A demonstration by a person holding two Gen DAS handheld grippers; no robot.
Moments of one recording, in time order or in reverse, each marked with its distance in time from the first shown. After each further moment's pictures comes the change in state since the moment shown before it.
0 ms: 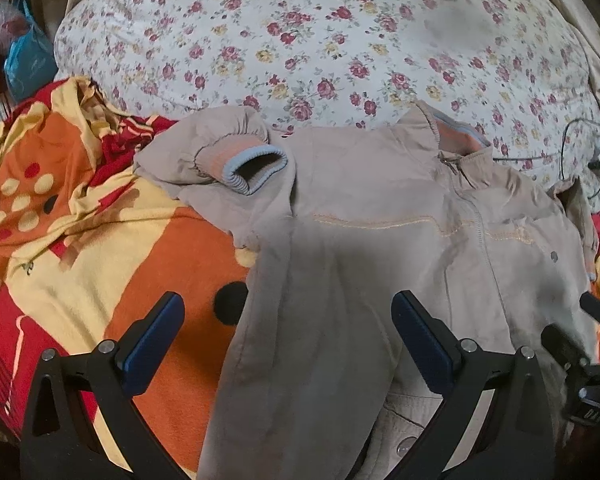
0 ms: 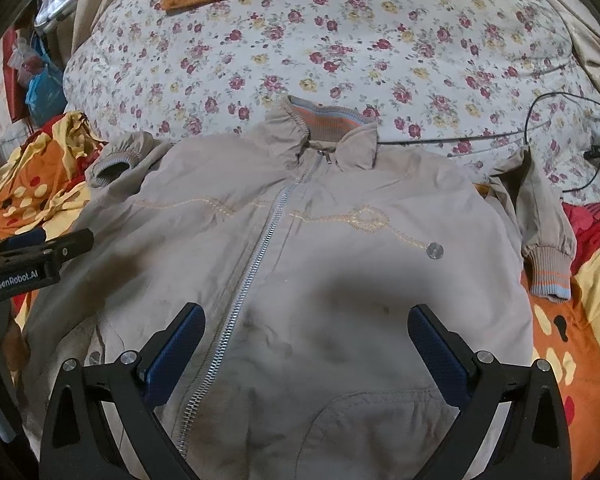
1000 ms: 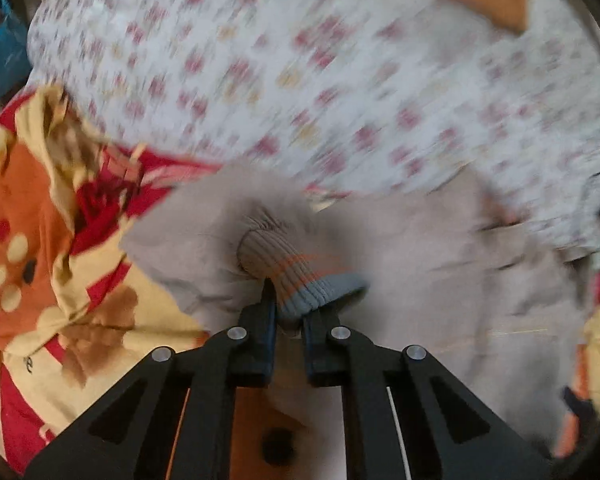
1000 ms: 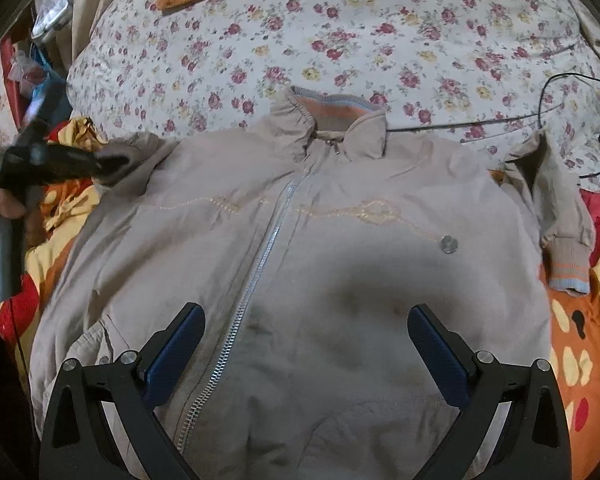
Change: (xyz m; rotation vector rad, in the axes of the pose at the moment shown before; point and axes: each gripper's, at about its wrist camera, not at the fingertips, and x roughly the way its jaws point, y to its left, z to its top) left arm 0.031 0.033 0.113 -0.021 0.063 -0.080; right arm 0.004 -0.010 0.003 0.047 0.031 0.071
